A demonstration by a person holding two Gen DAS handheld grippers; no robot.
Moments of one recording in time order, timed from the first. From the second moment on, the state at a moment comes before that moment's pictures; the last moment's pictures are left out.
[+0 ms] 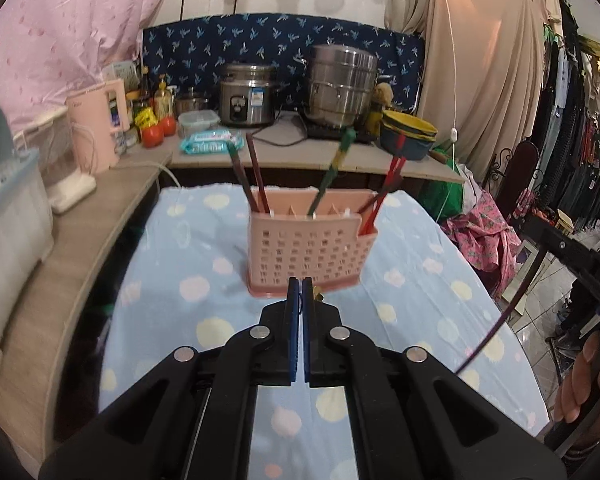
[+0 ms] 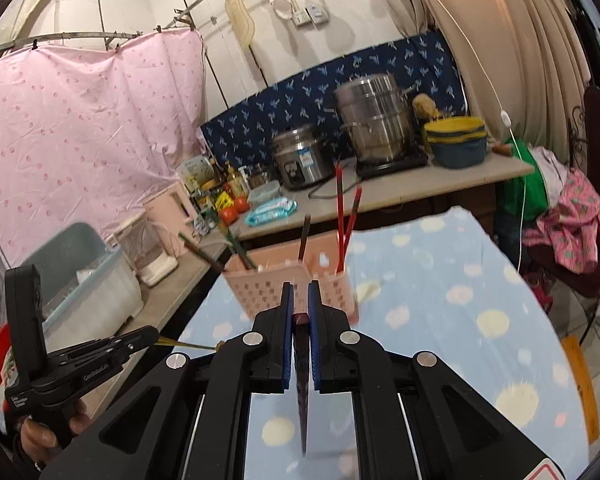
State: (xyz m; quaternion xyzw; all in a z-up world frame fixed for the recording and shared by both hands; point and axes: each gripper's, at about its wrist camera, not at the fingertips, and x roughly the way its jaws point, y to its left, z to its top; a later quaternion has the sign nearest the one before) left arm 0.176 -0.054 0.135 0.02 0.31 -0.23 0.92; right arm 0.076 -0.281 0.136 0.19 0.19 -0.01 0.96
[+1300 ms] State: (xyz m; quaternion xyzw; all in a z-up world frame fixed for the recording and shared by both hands) left arm 0.336 -0.098 0.144 0.04 0.30 -0.18 0.94; right arm 0.287 -0.304 0.177 0.12 0.18 -0.05 0.97
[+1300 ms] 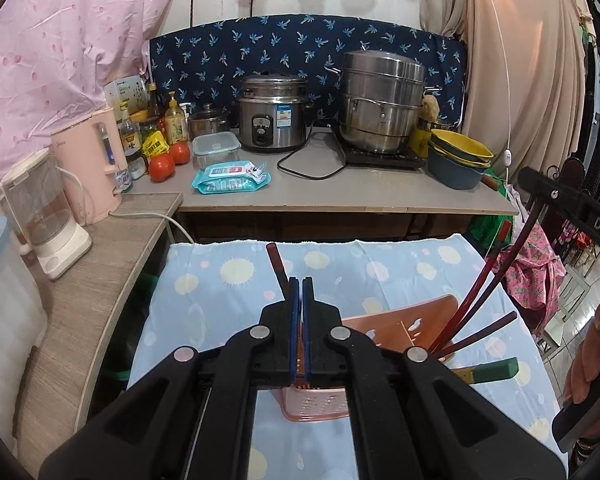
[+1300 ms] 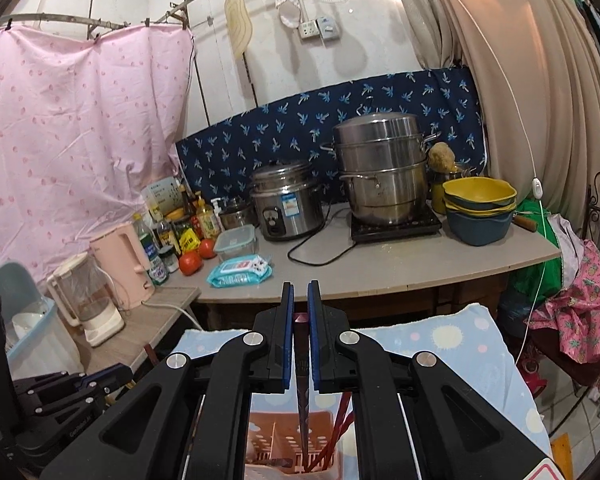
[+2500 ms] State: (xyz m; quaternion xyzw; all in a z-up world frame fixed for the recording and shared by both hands) left arm 0.228 -0.060 0.138 0.02 0.30 -0.15 0.94; right arm 0.167 -0.273 0.126 0.13 0.26 -0.03 0.96
